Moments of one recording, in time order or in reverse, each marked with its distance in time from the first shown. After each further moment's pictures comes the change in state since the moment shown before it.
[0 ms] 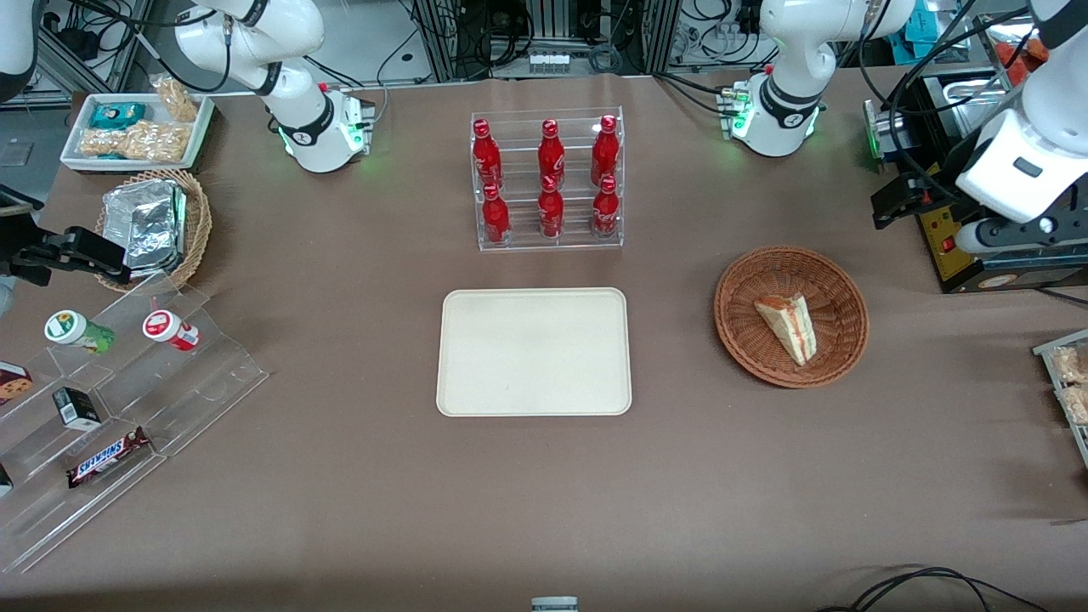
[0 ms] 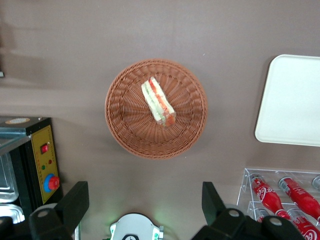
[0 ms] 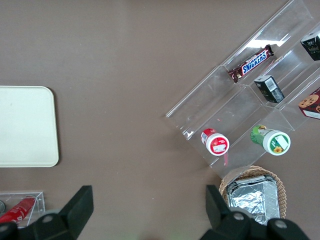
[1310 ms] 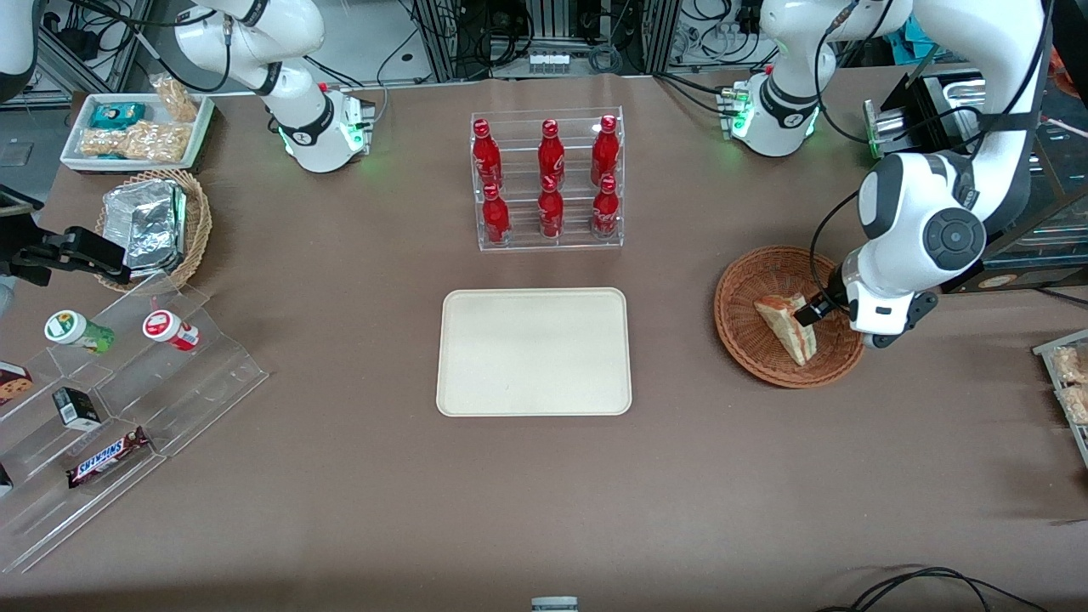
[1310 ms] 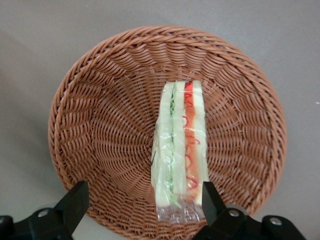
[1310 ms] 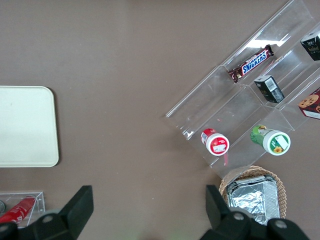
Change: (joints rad) arm 0.043 0.112 0.009 -0.699 -0.010 0.783 -0.522
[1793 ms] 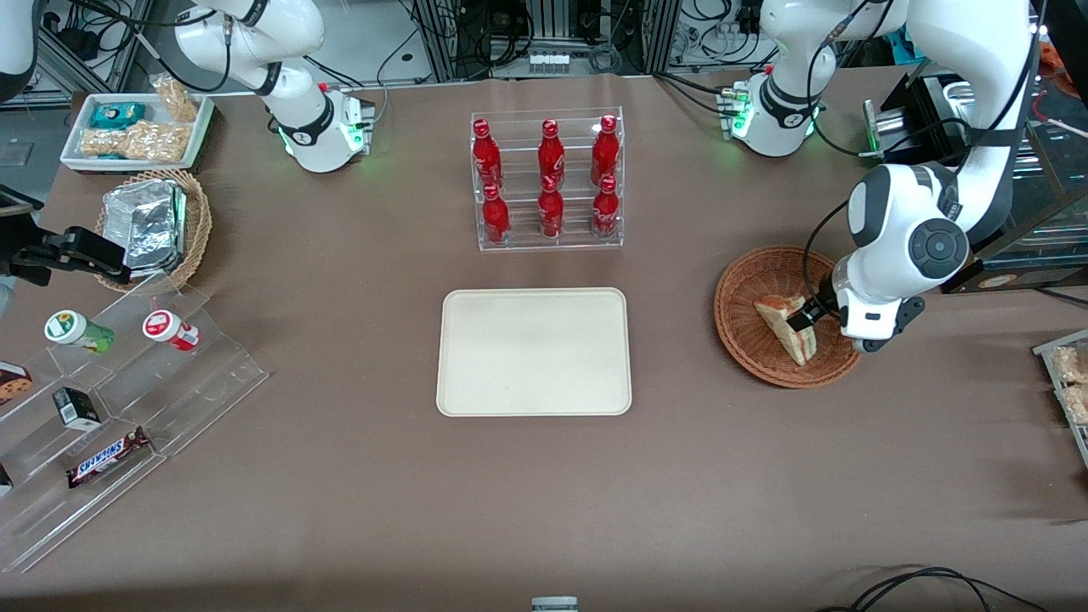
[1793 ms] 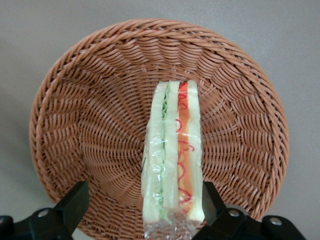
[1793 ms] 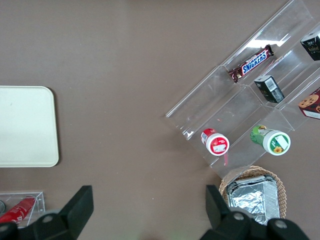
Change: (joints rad) arm -0.008 0.038 -0.007 -0.010 -0.002 0.062 -0.016
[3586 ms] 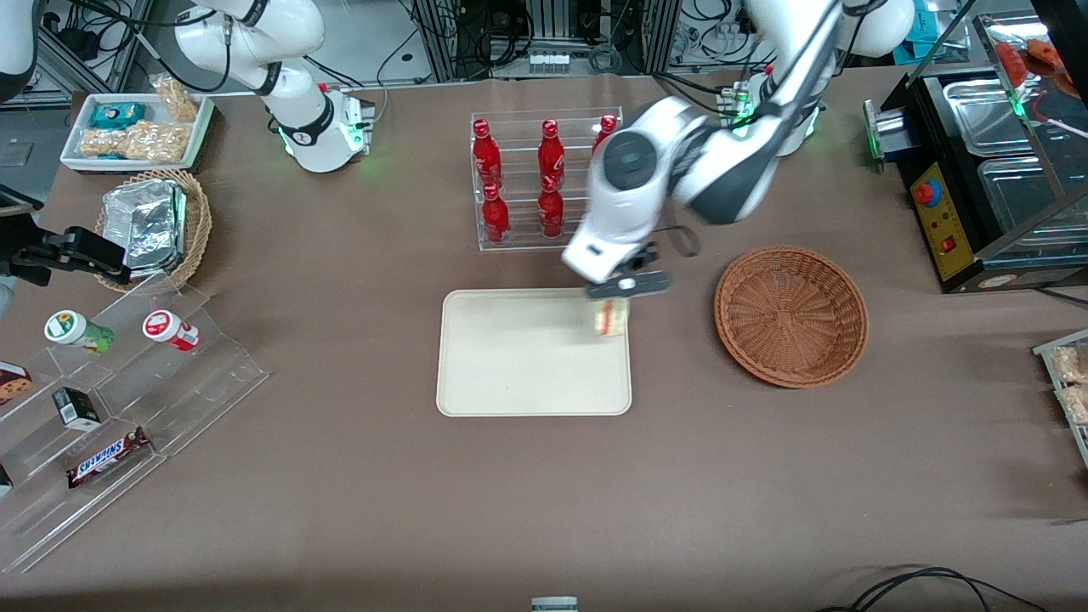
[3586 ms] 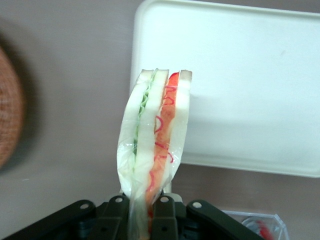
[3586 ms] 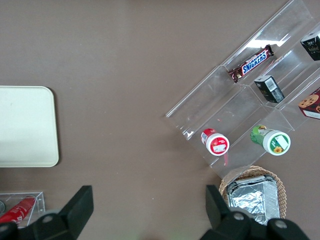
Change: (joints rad) arm -0.662 0.229 -0.018 0.520 0.043 -0.206 -0.143
